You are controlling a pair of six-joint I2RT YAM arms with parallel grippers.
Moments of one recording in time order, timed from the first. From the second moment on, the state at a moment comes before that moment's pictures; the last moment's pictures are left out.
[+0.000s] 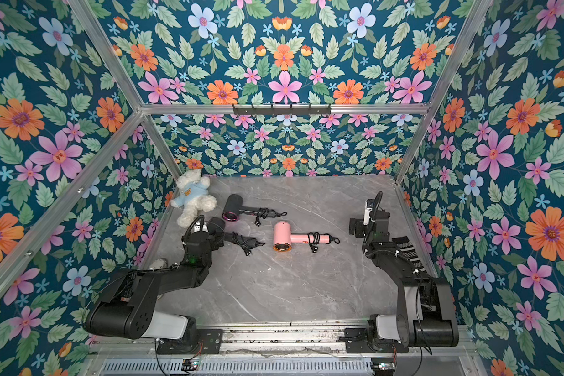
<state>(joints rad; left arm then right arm) -0.20 1.44 0.35 0.72 -0.48 -0.03 -0.02 1.35 0.63 0.18 0.03 0.00</state>
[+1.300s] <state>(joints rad) -0.10 1.39 0.26 0.91 -0.28 -0.06 -0.02 1.45 0.28 0.80 -0.09 0.04</state>
